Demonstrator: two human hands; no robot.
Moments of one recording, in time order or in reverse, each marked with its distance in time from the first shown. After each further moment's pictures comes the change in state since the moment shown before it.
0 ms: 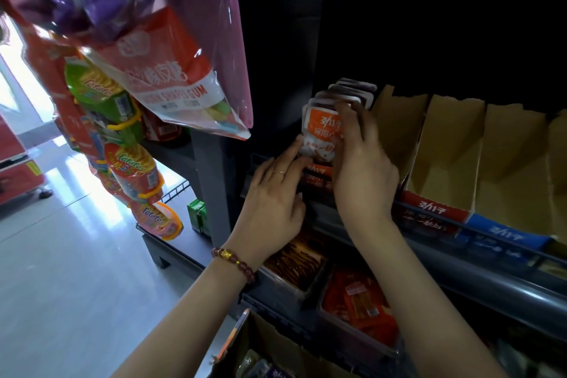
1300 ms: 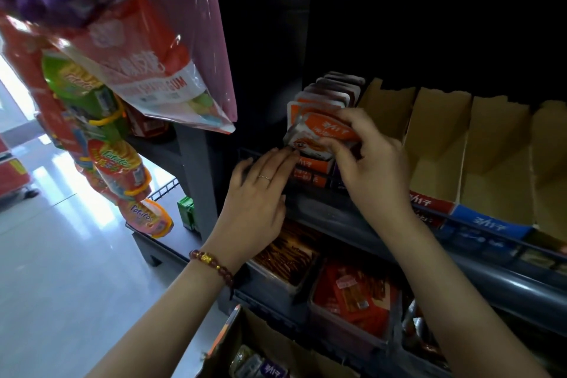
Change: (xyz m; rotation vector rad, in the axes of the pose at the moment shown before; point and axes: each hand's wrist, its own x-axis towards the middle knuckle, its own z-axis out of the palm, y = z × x) left_hand -0.006 -0.001 -0.004 0.337 -0.075 0.038; right_hand 0.000 0.026 -0.029 0.418 0.003 -0.176
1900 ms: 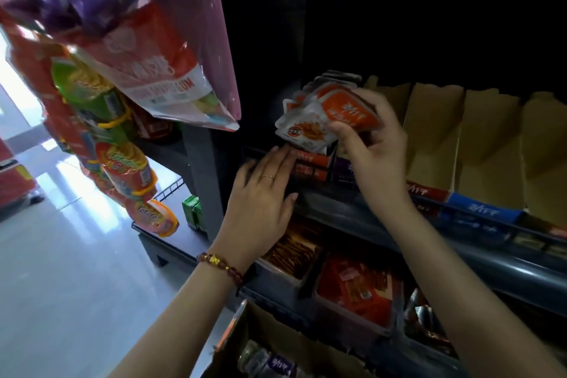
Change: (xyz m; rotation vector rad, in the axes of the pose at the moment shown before) left_hand -0.008 0.007 -0.009 -0.004 -0.015 -0.030; right_hand 0.003 -0.013 -0.004 0.545 0.074 0.241
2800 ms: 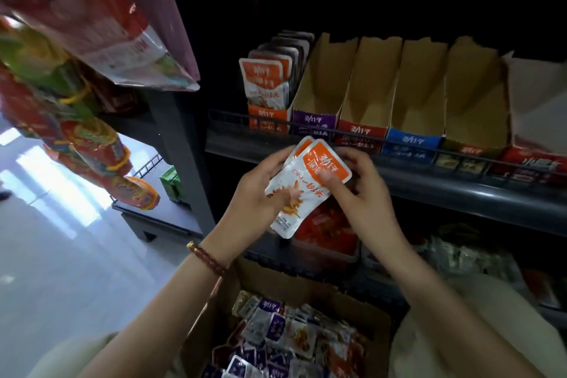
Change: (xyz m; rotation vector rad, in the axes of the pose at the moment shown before) left_hand -0.044 0.069 -0.045 -1.276 -0.271 -0.332; right_hand -0.123 -0.035 -0.051 -0.172 -0.043 0.602
